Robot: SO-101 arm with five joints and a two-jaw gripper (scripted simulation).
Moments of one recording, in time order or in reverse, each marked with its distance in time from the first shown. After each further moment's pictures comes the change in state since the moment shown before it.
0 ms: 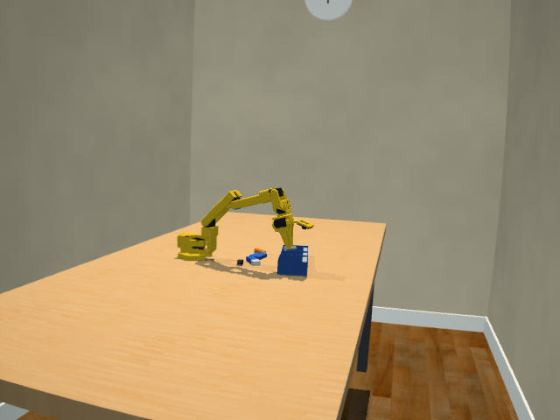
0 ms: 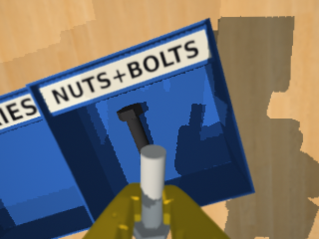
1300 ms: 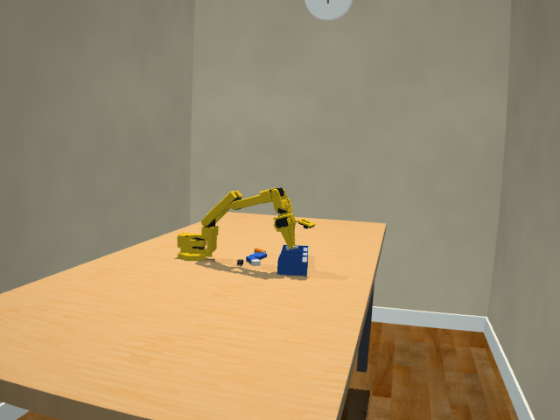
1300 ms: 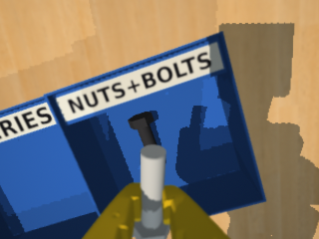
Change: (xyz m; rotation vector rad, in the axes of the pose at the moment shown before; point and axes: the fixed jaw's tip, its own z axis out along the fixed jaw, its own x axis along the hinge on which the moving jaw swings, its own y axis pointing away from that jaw) arm -0.004 0.006 0.000 -0.006 -0.022 0.000
